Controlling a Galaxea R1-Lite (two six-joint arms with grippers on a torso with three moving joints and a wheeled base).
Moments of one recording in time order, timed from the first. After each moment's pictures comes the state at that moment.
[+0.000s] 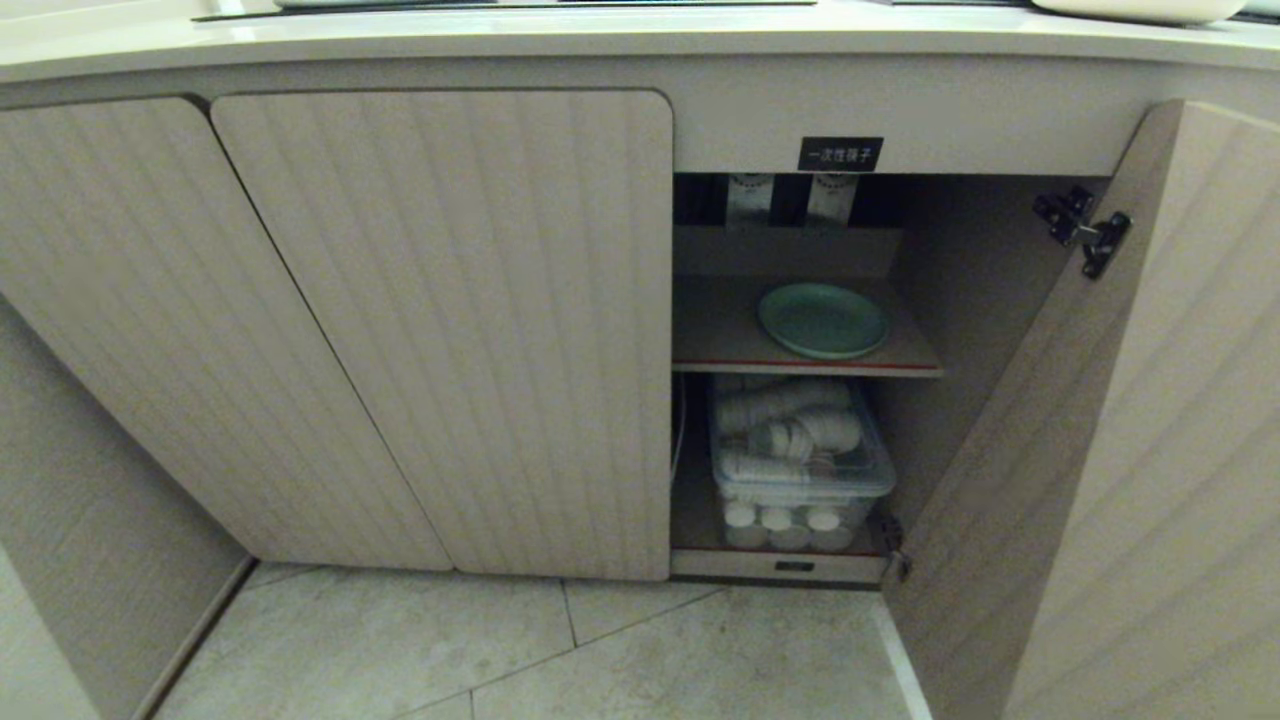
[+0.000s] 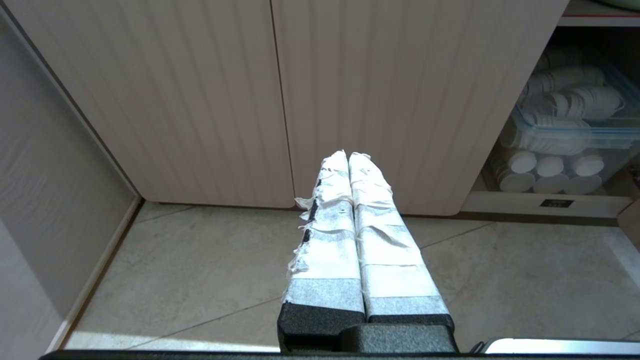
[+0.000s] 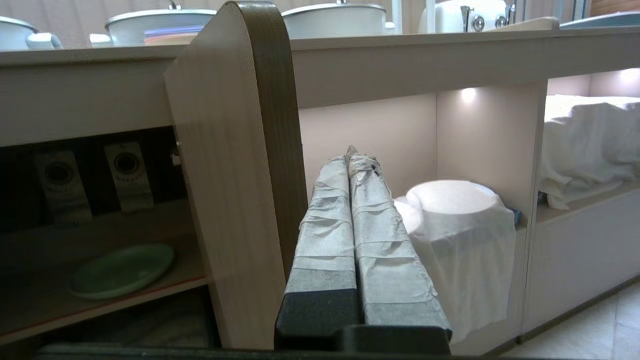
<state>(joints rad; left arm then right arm) 0.00 0.00 0.00 0.00 0.01 0.00 0.00 0.05 -0.07 -0.61 -0.48 -0.12</state>
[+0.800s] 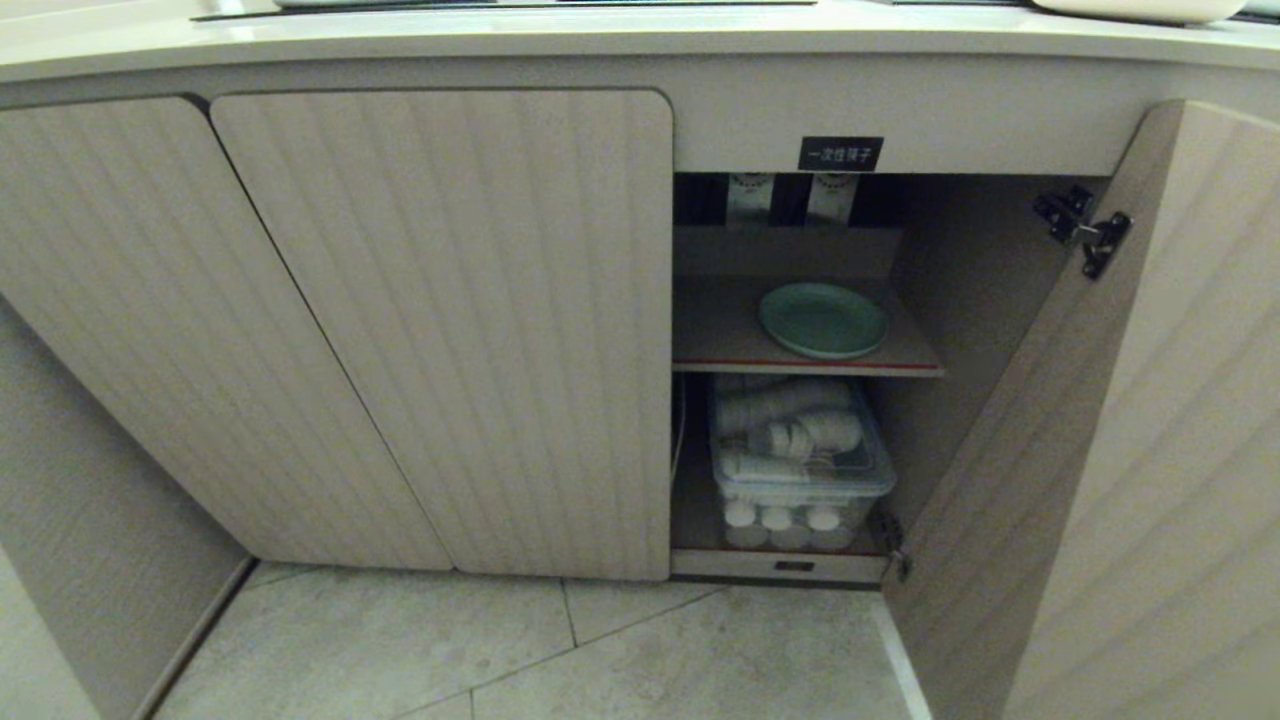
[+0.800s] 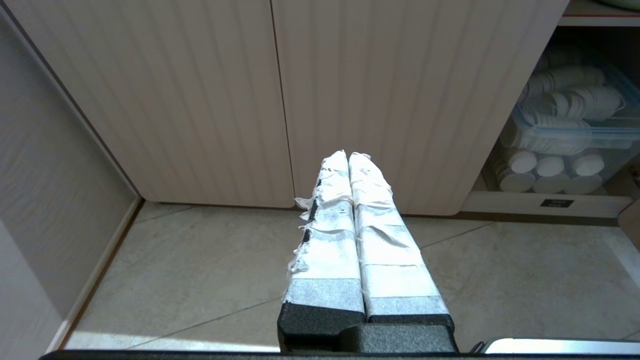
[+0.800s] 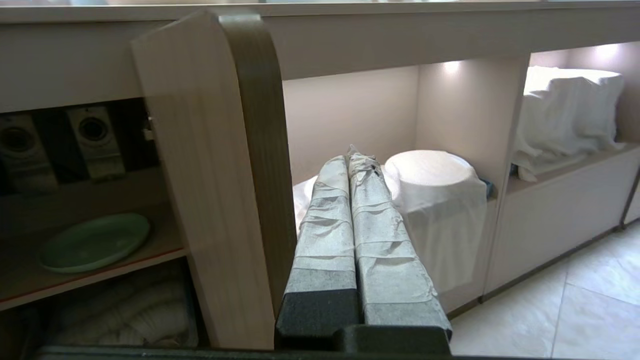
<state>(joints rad) 0.00 0.00 0.00 0.00 0.01 0.00 -0.01 0.14 -0.25 -0.39 -0.54 -0.11</state>
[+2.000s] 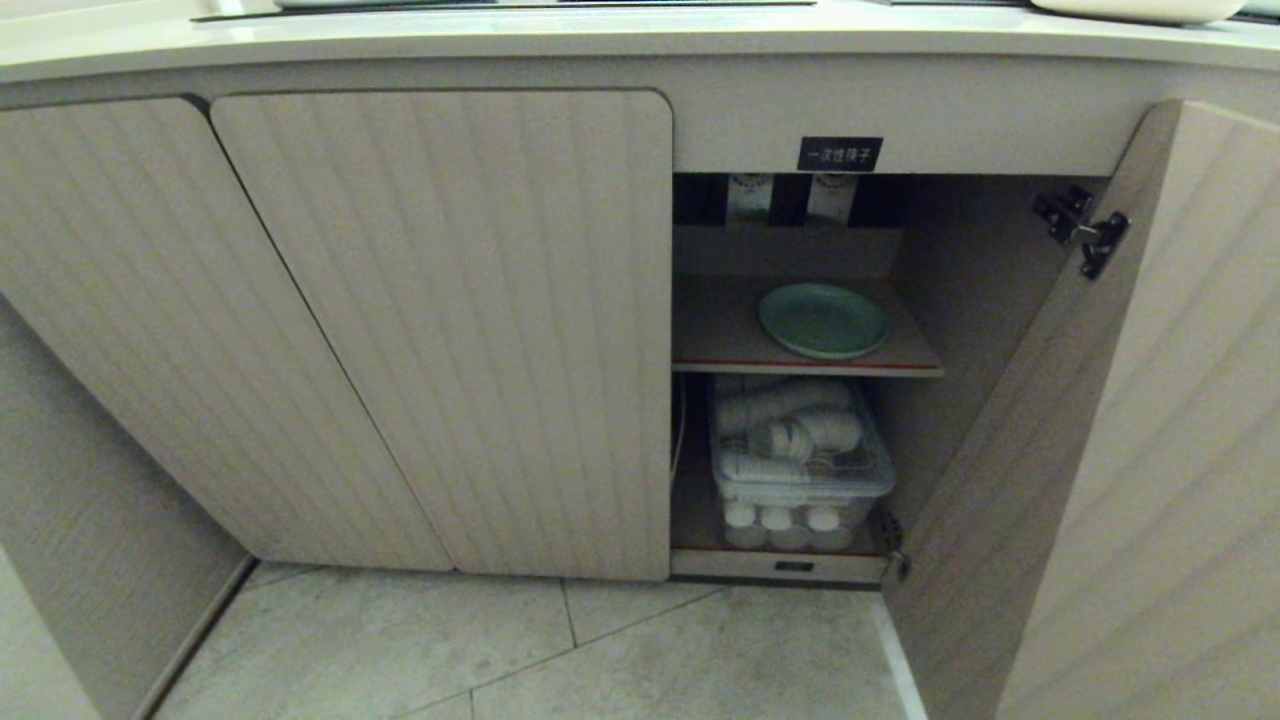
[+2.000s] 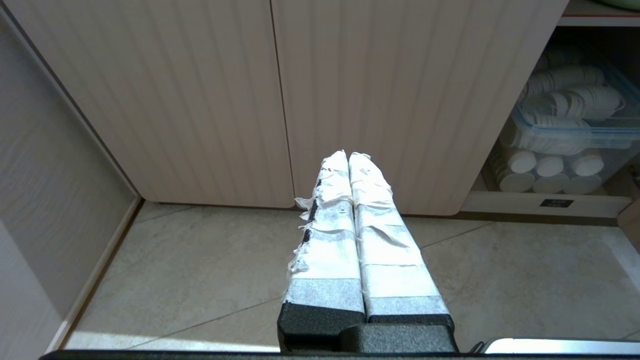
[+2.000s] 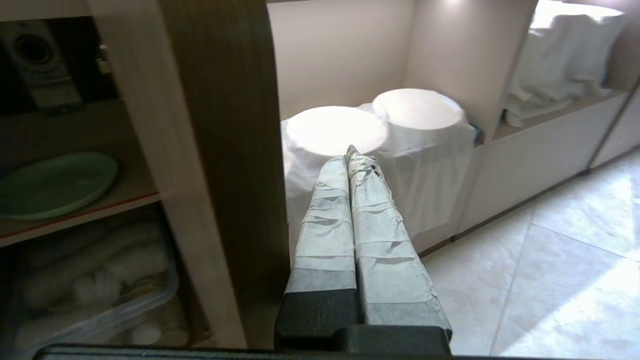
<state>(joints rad) 0.00 0.00 0.00 0.00 0.01 0.00 -0.06 0.37 -0.33 -0.29 -0.52 -0.04</state>
